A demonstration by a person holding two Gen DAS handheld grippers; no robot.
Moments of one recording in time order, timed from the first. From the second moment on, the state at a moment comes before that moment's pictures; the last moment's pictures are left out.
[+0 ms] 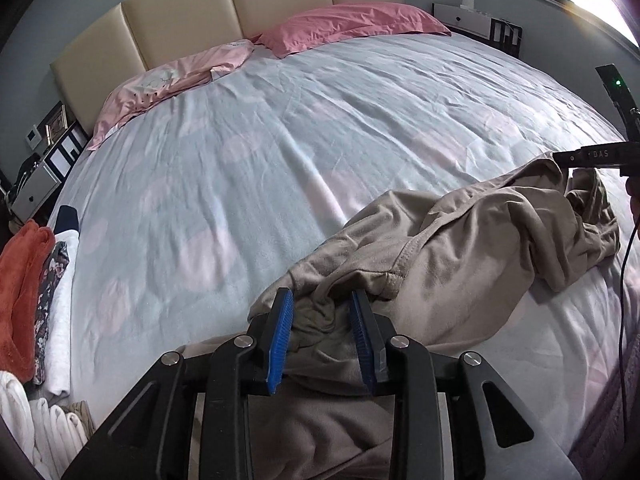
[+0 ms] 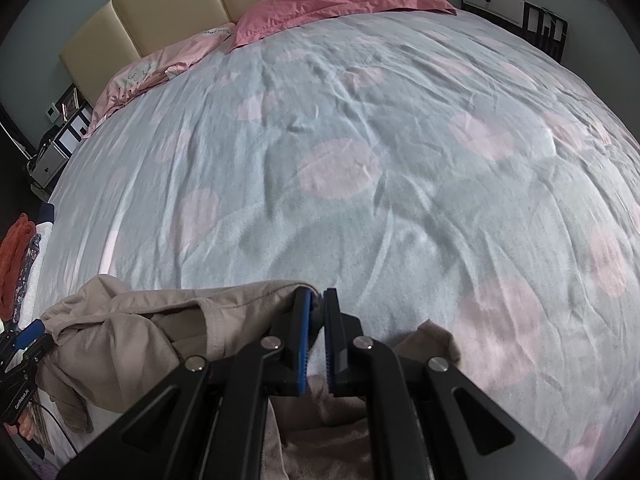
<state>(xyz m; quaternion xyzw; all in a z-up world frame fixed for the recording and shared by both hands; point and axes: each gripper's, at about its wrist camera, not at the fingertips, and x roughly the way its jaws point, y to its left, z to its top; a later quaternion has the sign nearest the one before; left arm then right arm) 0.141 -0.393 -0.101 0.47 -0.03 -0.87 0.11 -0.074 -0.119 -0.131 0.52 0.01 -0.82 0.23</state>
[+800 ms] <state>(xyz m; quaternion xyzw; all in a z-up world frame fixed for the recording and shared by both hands) 0.140 -0.418 -0.039 0.40 0.04 -0.89 0.21 -0.056 -0.122 -0.085 0.44 0.00 -0.86 0.25</state>
